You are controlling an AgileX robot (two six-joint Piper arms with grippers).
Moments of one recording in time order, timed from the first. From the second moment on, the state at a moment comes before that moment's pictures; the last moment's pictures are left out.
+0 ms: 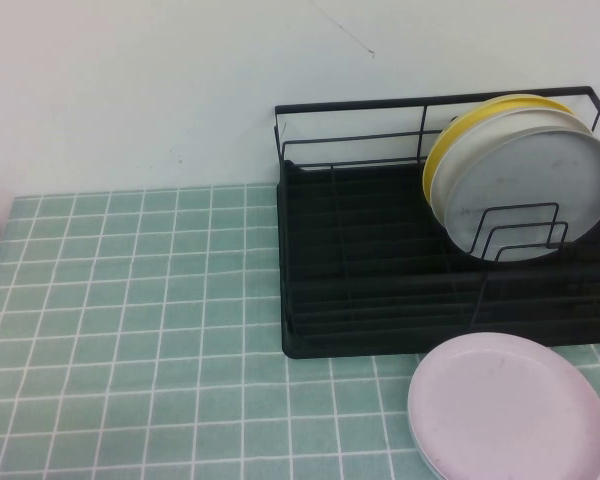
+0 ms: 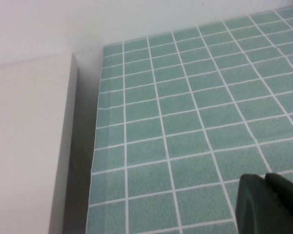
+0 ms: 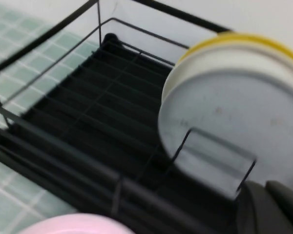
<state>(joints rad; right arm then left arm) 0.01 1.06 -0.75 0.91 0.47 -1.19 -0.03 -0.01 0.02 0.12 0.38 -0.04</state>
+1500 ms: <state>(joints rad) 0.01 1.79 -1.29 0.91 0.41 -2.26 -0.03 -0.01 0.02 0.12 0.38 -0.04</state>
